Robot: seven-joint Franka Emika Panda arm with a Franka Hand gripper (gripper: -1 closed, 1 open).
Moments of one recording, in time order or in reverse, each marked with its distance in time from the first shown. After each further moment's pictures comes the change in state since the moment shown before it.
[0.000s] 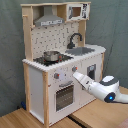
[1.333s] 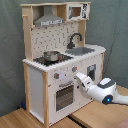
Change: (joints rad) arm -0.061 -0.022 0.072 -0.032 0.000 0.070 0.442
